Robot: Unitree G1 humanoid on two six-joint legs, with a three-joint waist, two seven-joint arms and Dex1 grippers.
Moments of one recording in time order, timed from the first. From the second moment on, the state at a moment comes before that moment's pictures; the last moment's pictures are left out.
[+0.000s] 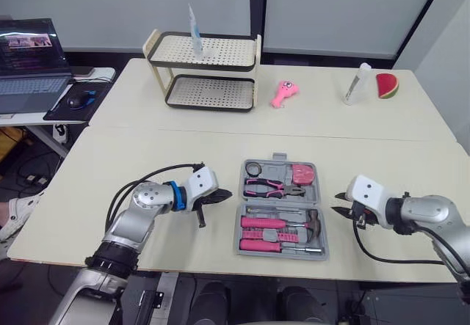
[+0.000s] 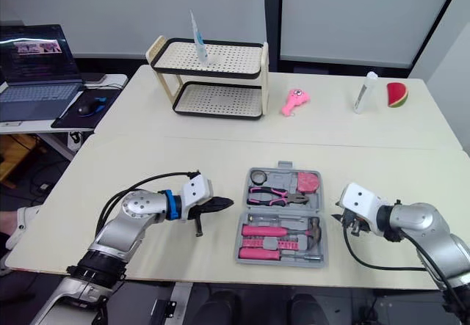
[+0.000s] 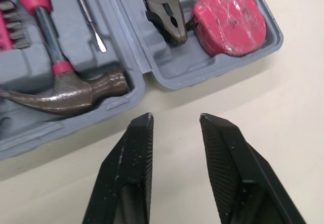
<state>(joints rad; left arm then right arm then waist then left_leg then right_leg) -0.39 0.54 -0.25 0.27 -0.07 0.01 -1.04 -0.11 -0.89 0.14 -0.20 0.09 0.39 0.85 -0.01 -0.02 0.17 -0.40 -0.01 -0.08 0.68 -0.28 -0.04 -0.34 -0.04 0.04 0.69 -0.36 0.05</state>
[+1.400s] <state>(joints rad) -0.34 0.47 -0.31 0.25 0.04 0.07 -1.04 -0.14 -0.75 0.25 -0.18 -0.05 0.49 0.91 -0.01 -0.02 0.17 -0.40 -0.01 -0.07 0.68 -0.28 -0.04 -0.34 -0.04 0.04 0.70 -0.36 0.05</state>
